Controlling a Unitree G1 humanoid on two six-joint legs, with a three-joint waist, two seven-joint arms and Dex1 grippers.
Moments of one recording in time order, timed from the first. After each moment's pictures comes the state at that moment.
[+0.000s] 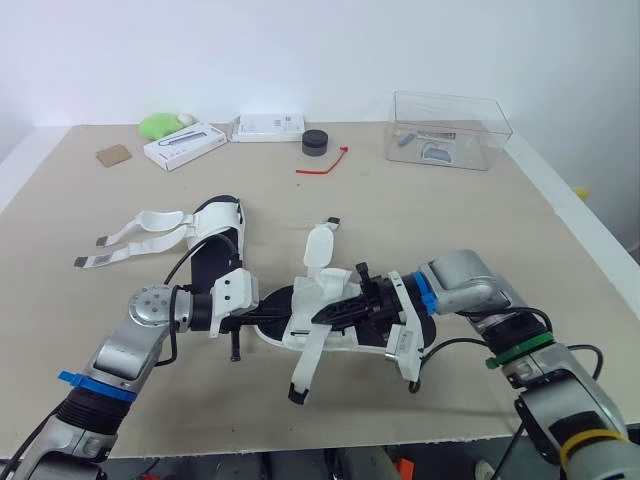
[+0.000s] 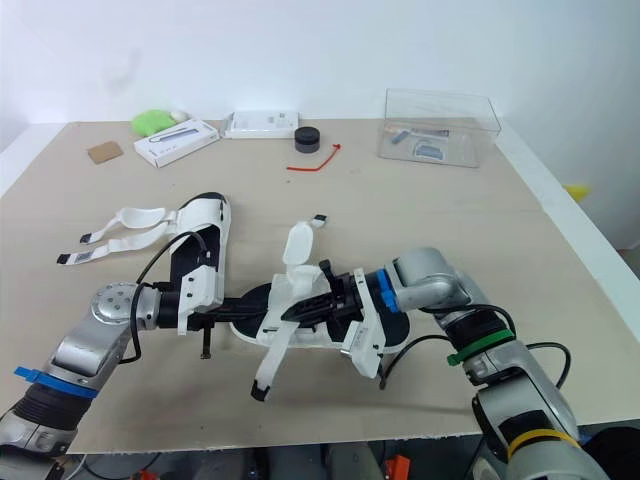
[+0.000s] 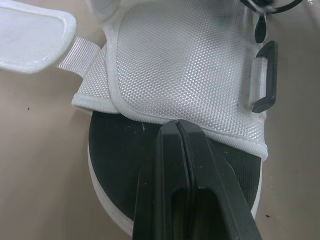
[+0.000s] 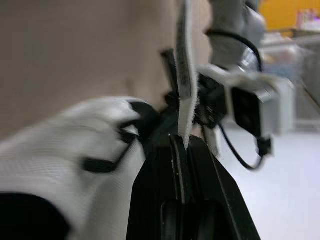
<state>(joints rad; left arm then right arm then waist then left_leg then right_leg) -0.32 0.61 -0.19 -0.07 -0.26 0.12 -1.15 -0.72 -0.63 0.45 0.32 -0.15 -1.27 1.02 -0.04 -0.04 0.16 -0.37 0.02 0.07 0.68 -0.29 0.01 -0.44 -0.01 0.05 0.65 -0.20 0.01</state>
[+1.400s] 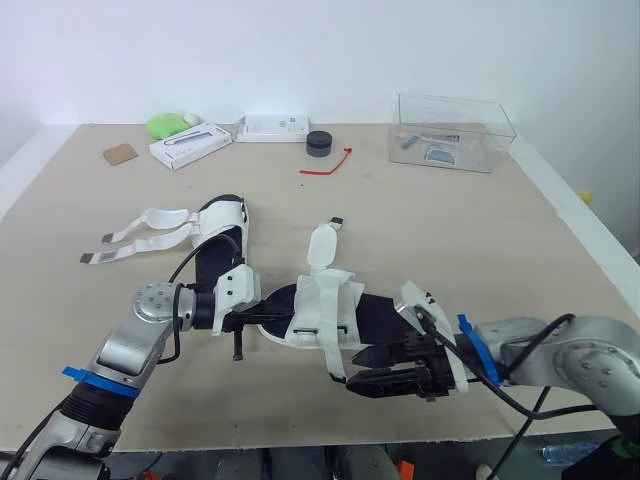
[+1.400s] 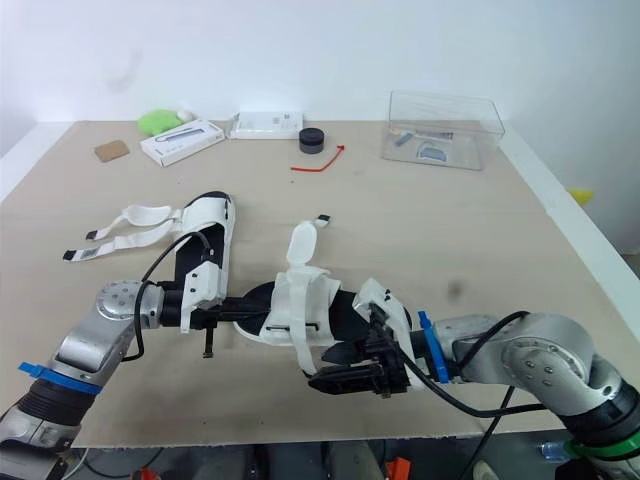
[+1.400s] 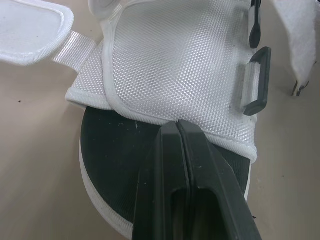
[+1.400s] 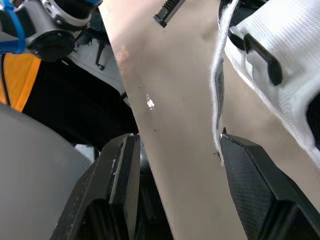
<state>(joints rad) -0.35 0.60 -0.20 -0.05 -0.29 0.18 -1.16 -0.33 -1.01 0.24 -0.52 1.34 1.02 0.55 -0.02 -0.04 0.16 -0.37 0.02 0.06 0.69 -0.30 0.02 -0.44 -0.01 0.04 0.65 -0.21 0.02</state>
